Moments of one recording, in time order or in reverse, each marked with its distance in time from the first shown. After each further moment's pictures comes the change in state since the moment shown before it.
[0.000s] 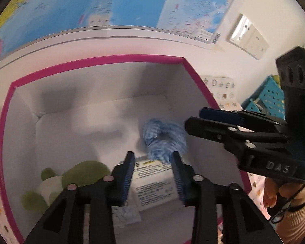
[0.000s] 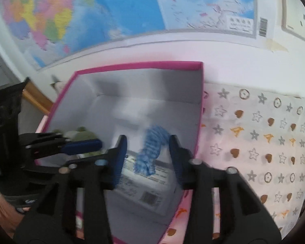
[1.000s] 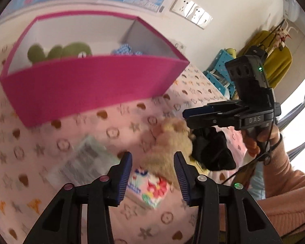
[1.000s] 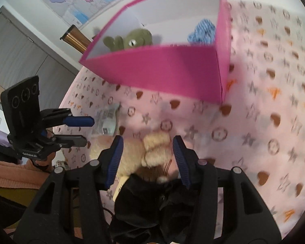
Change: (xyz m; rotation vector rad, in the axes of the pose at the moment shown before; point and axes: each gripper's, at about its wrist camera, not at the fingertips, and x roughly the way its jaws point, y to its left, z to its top) left arm -0.078 -0.005 -0.191 0.076 0.005 -0.251; right arm -0.034 0.024 -0.174 -0.004 0.200 0.277
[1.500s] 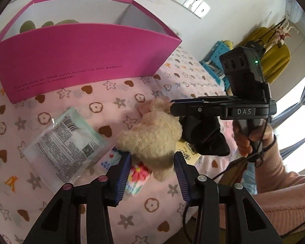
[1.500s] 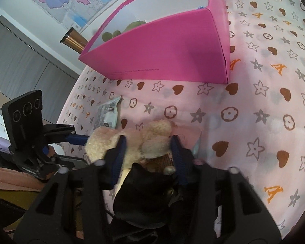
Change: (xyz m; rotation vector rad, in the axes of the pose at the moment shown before) left arm 0.014 -0.015 -0.025 -0.029 0.063 -0.047; right arm 0.011 -0.002 -0.025 0.045 -0.051 0.025
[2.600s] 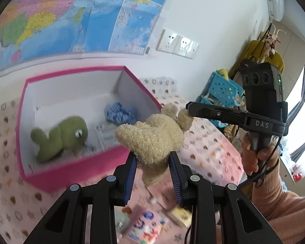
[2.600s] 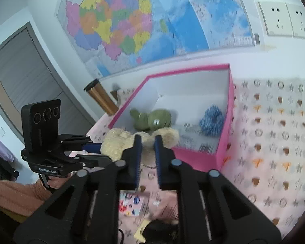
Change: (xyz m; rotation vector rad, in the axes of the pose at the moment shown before) left arm -0.055 -0.020 0.099 0.141 -0.226 0.072; right arm -0.096 0.055 0.071 -0.154 -0.370 0.001
